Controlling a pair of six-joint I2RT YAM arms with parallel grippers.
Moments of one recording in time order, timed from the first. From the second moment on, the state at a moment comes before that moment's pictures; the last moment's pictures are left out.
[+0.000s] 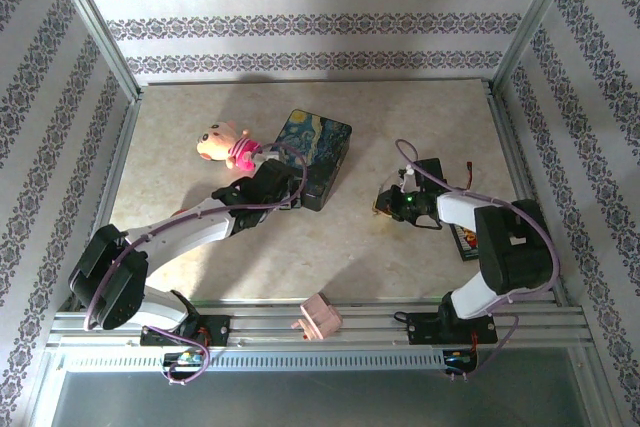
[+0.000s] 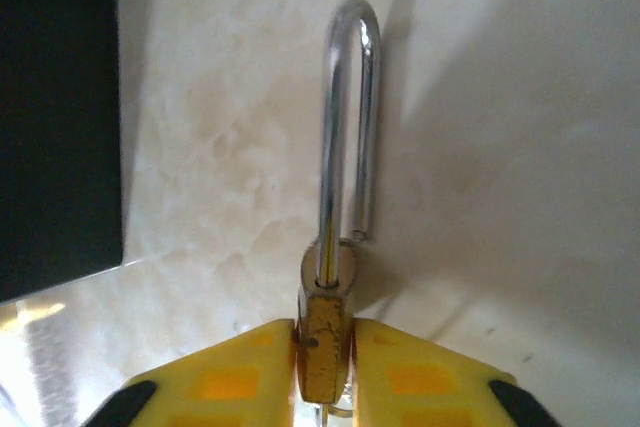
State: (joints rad) left arm -0.67 1.42 0.89 -0.34 -0.33 -0.63; right arm 0.15 1.58 0.66 -0.13 -0.55 0.59
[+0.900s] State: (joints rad) left arm -0.36 0.92 0.47 -0.07 -0.26 -0.59; right arm 0.14 0.93 0.55 -0.24 -0.02 0.36
